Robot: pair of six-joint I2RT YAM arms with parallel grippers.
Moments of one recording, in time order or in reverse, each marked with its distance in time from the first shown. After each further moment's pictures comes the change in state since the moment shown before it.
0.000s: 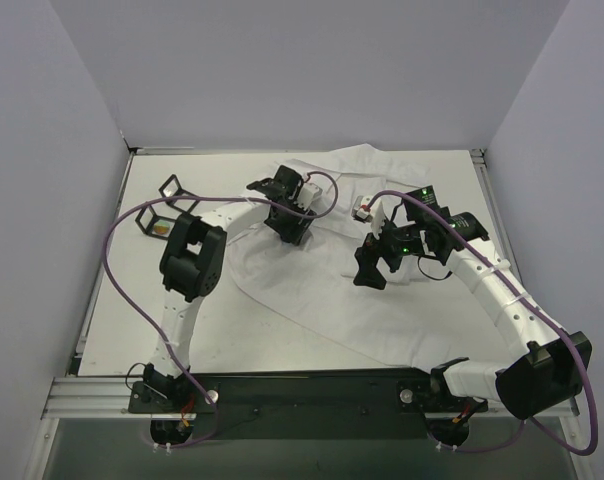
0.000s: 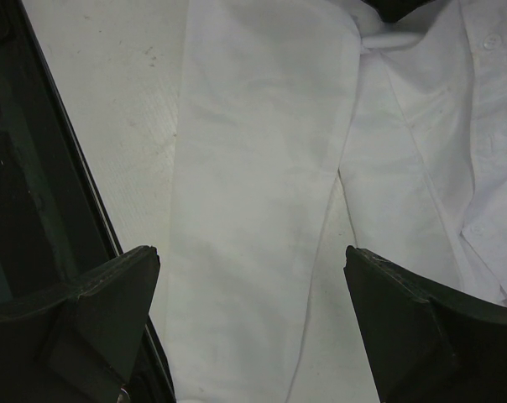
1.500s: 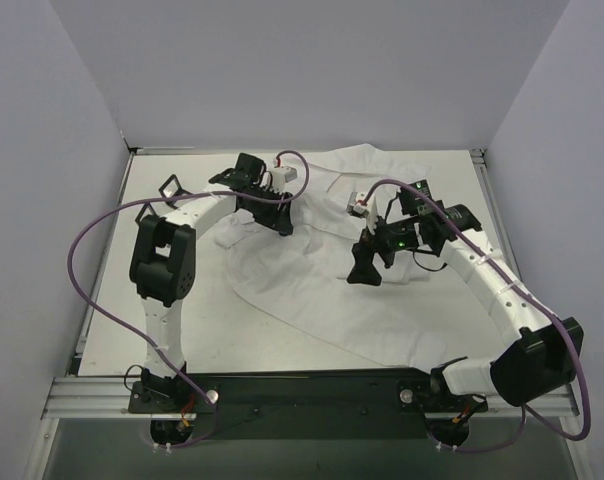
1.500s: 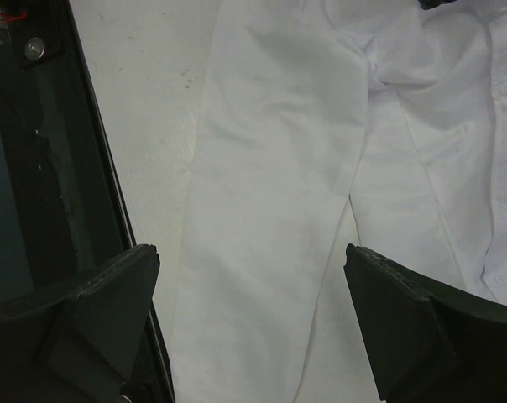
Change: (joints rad) left arm 0.149 -0.160 -0.128 0.063 0.412 -0.063; right arm 0.002 0.055 0.039 0.000 -0.108 -0.025
